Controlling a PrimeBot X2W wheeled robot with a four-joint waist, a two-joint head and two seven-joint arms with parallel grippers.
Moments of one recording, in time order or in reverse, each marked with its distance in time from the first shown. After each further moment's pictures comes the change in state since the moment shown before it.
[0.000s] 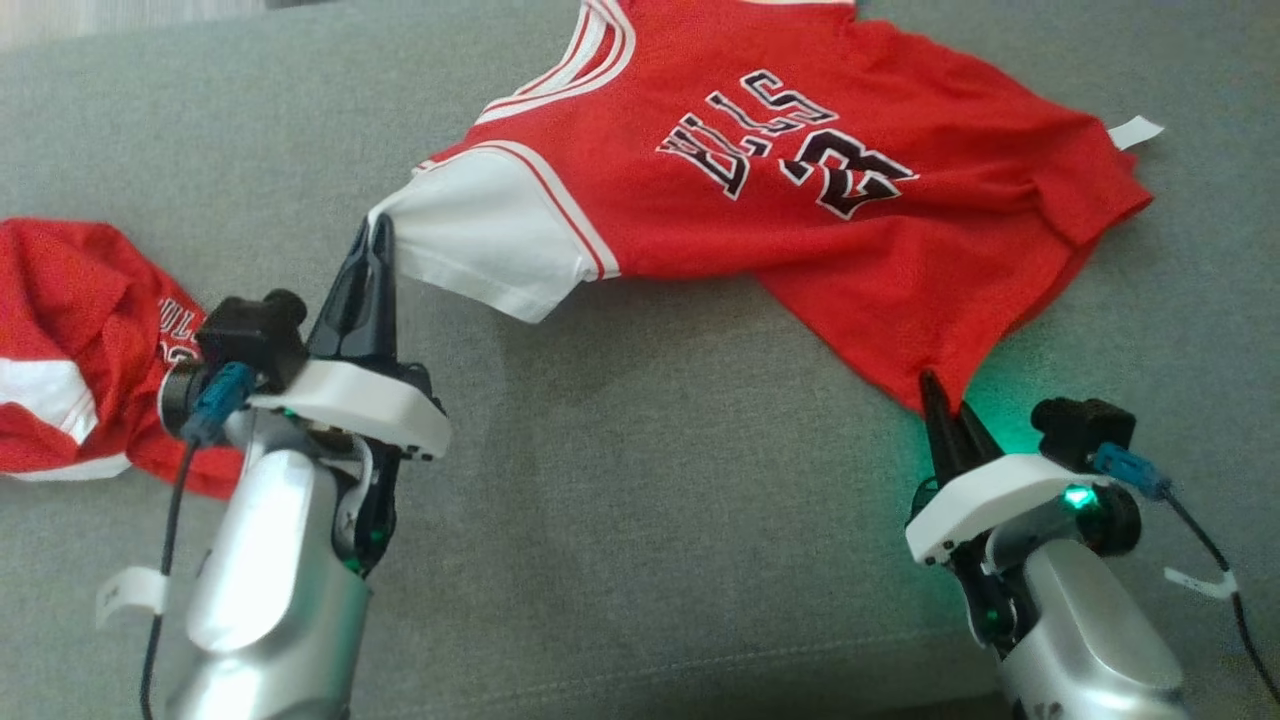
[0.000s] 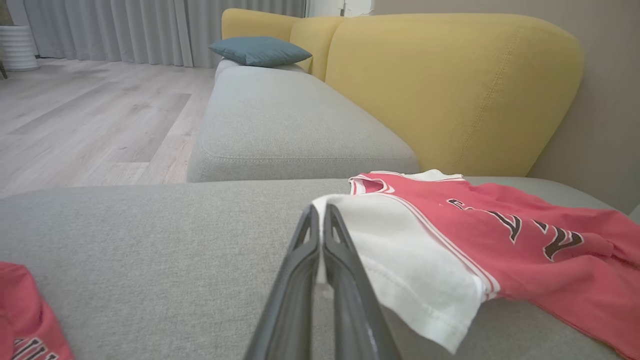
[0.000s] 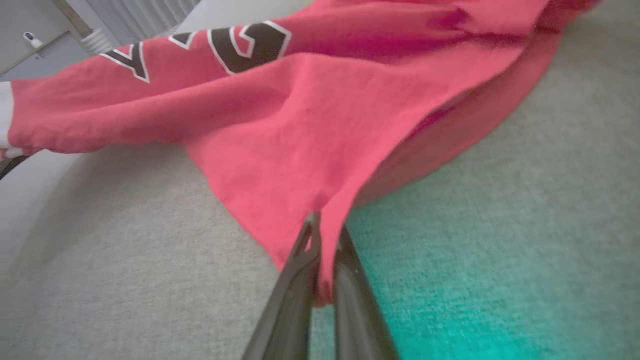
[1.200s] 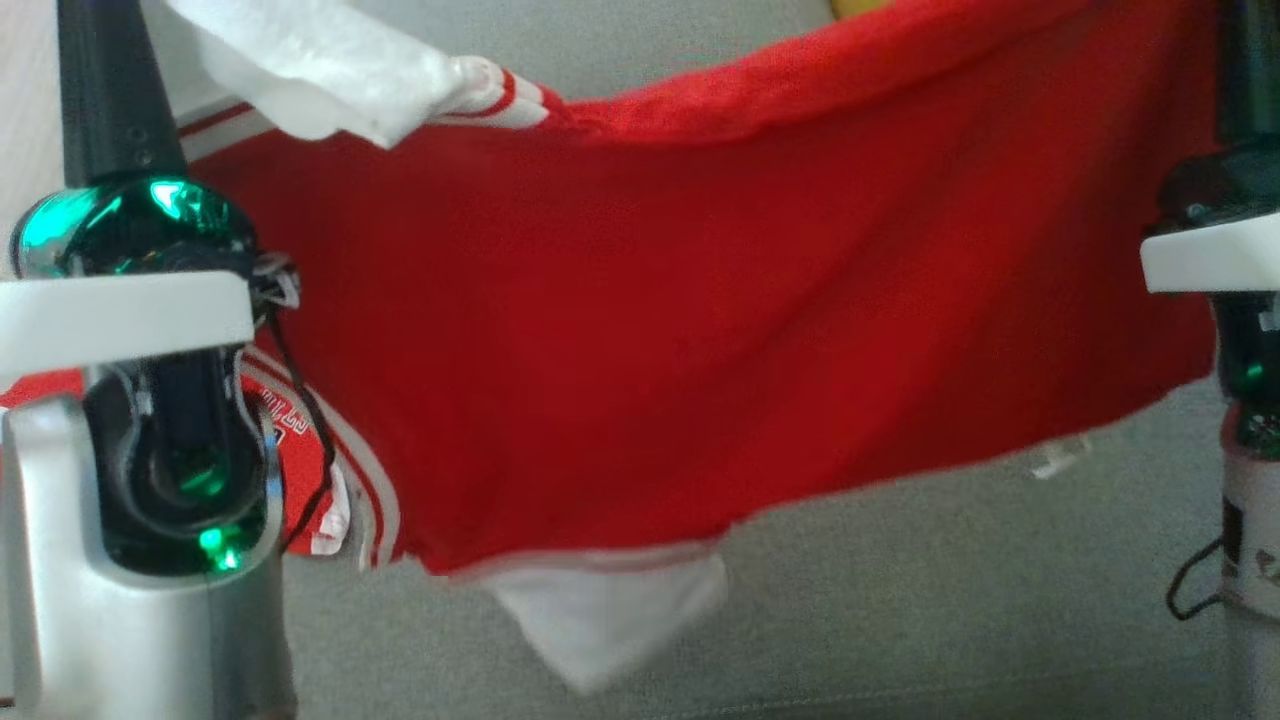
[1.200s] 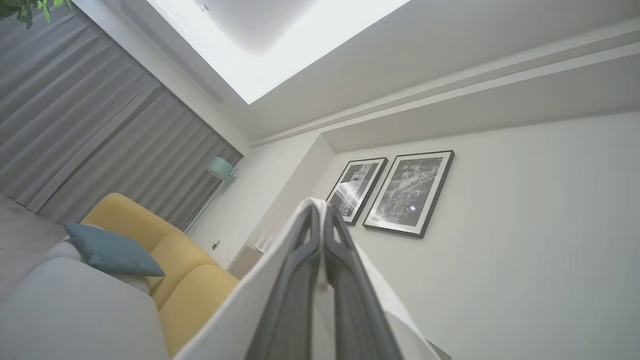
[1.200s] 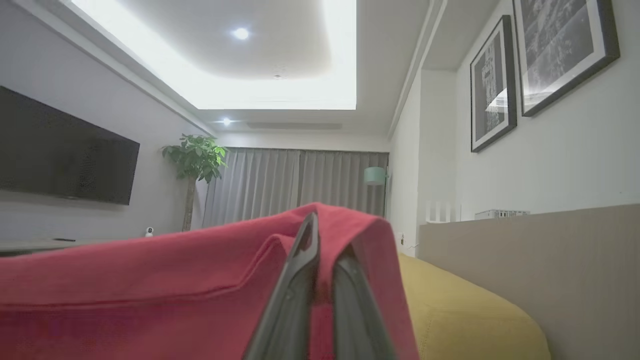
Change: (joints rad) left arm -0.029 -0.021 0.091 -0.818 -0.652 0.183 0.205; right arm -0.178 -0.174 -0.115 -0.856 -0.084 0.000 0.257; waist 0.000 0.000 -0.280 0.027
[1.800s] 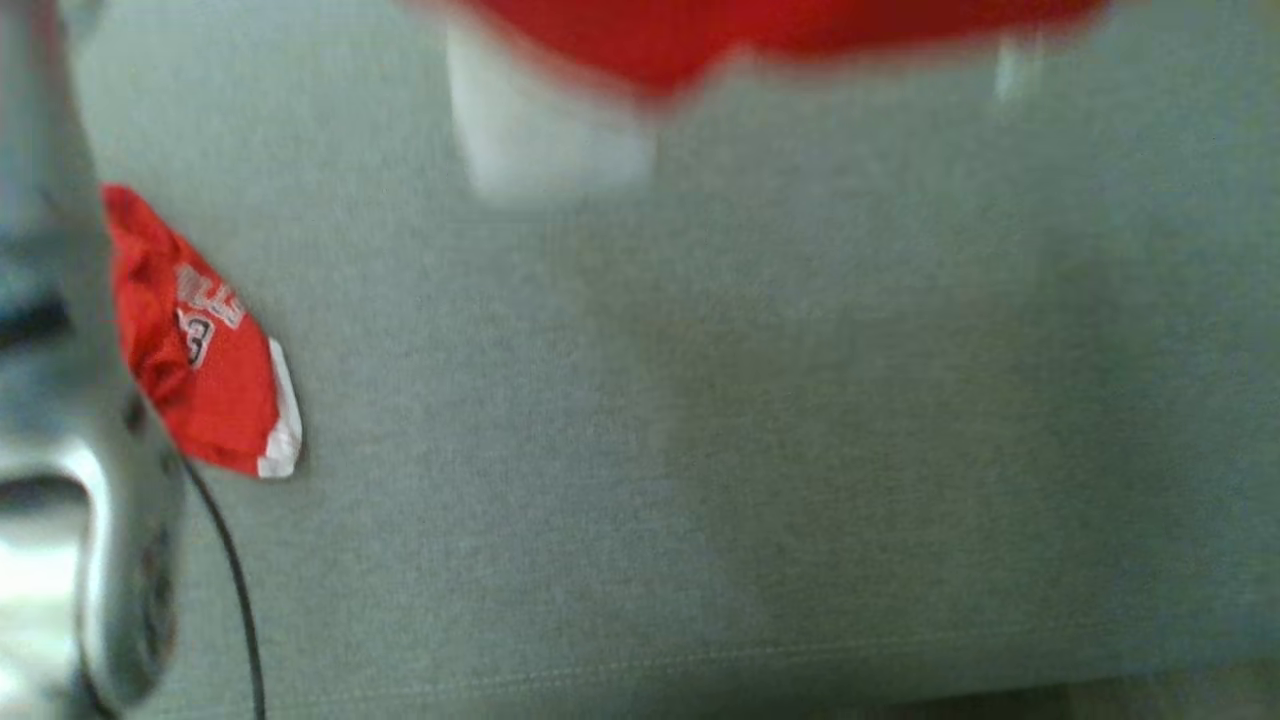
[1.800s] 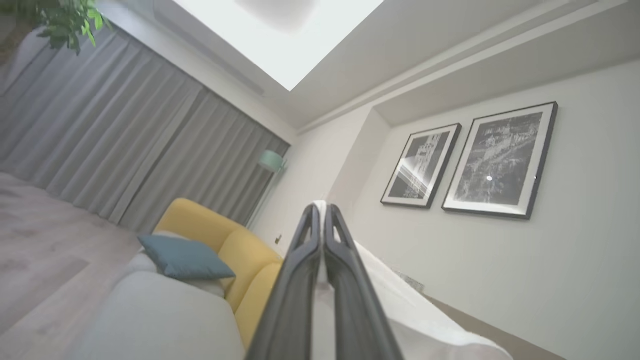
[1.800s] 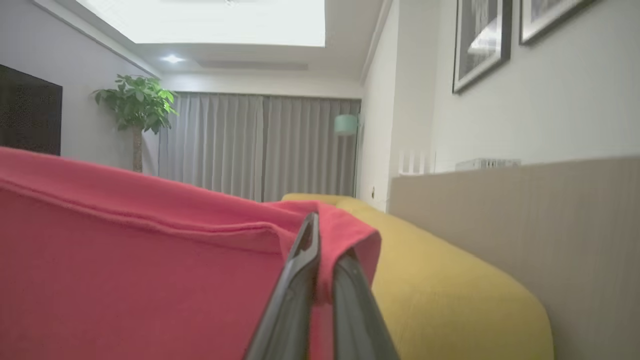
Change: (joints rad) left arm -0.779 0.102 0.002 0.621 0.099 -0.043 0.010; right arm -0.670 -0.028 -0.027 0.584 -0.091 0.000 -0.033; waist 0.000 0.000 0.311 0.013
